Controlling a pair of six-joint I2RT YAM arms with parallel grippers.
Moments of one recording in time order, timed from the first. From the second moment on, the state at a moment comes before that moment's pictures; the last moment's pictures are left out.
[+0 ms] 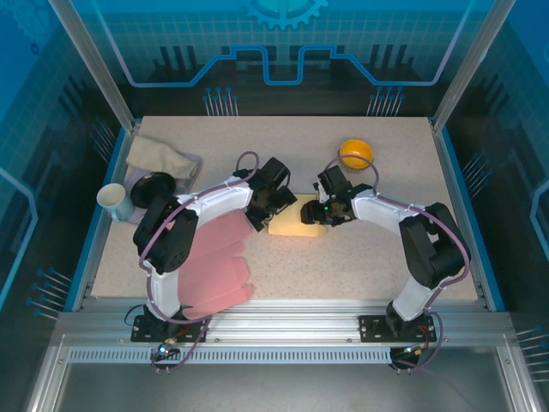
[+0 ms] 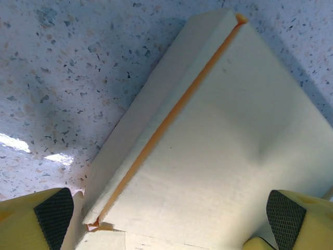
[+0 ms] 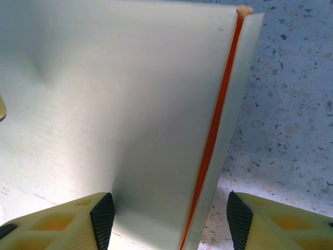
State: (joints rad) left arm -0.62 1.93 1.39 -0.68 0.08 -1.32; right arm 0.46 1.70 1.01 -0.45 -0.19 0.43
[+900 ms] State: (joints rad) left arm -0.62 1.95 1.34 -0.62 0.10 -1.36; right arm 0.46 1.56 1.02 -0.55 -0.17 0.42
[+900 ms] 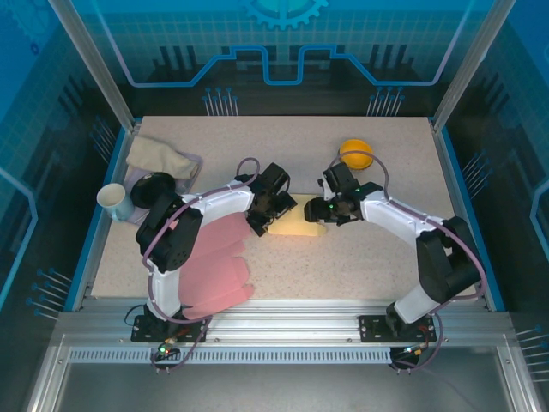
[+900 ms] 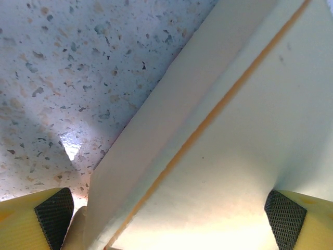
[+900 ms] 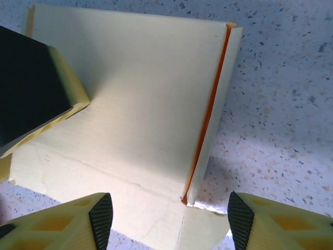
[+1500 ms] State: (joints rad) left arm -0.62 1.94 1.32 -0.57 0.10 -1.36; right arm 0.50 1.50 0.84 -0.51 -0.17 0.48
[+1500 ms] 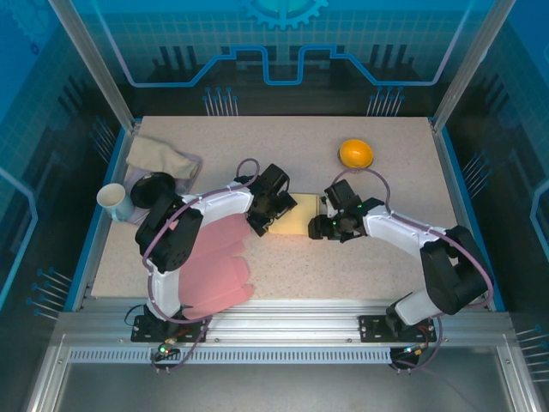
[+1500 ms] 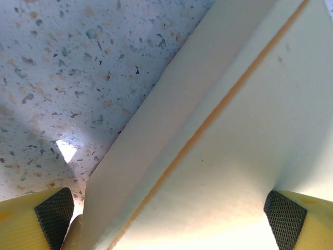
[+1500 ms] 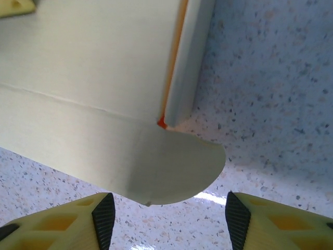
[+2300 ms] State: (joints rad) left arm -0.62 1.93 1.30 -0.55 0.09 -1.36; right arm 0.53 1.55 0.82 -0.36 -0.21 0.52
